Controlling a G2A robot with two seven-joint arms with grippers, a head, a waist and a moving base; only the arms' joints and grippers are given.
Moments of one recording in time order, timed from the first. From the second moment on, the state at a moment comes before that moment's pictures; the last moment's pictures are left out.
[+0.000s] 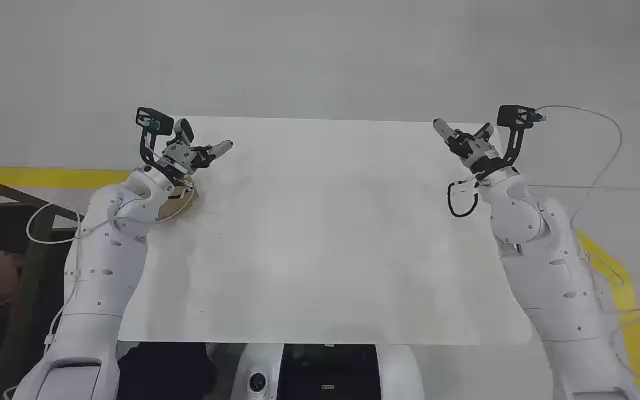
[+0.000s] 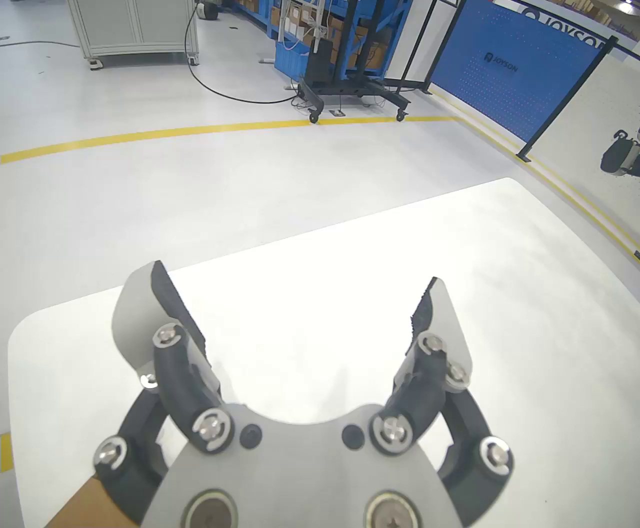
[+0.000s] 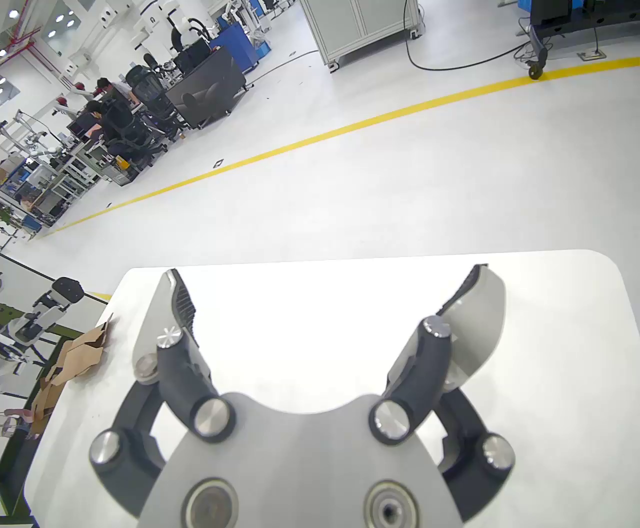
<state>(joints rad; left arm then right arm) 1.14 -1.04 -1.51 -1.28 0.93 -0.58 -0.15 -1.09 -1.12 1.31 -1.48 -0.60 -0.11 0.21</state>
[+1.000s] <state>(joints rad) 1.14 -1.04 -1.52 -1.27 0.89 -0.57 -0.18 -1.09 -1.12 1.31 -1.48 -0.60 -0.11 0.21</state>
